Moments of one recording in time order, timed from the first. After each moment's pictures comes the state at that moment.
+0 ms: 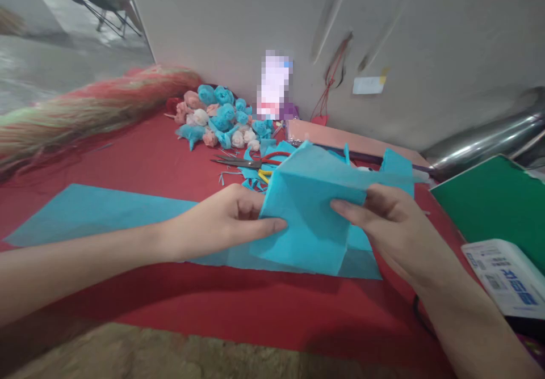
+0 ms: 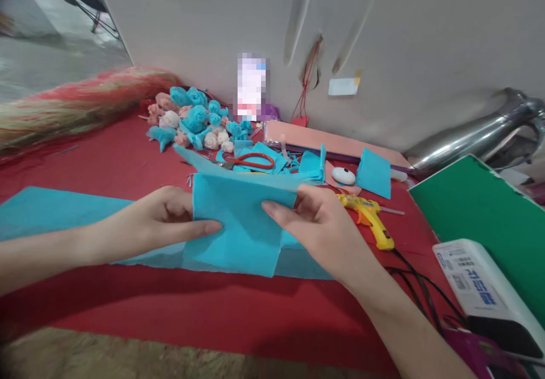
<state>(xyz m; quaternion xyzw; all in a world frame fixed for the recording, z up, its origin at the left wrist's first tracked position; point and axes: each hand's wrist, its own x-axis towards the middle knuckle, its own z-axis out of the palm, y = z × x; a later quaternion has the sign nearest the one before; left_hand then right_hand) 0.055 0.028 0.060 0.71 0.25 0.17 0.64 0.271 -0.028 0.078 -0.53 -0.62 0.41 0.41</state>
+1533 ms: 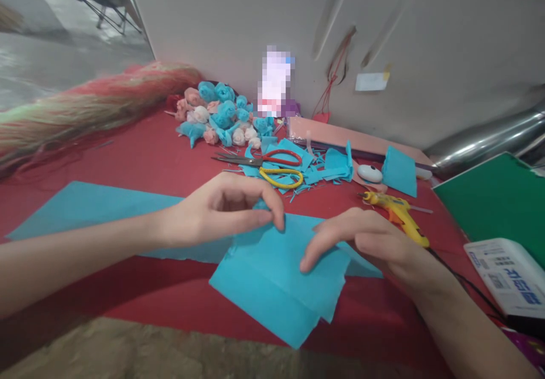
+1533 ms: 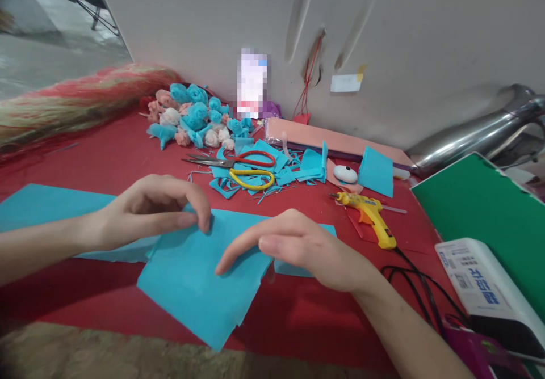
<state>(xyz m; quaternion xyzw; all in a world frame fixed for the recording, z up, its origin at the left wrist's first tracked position) 0.042 0.041 0.053 0.73 0.13 0.27 0.61 0.273 -0.027 0.082 -0.36 -0.77 0.49 0.20</state>
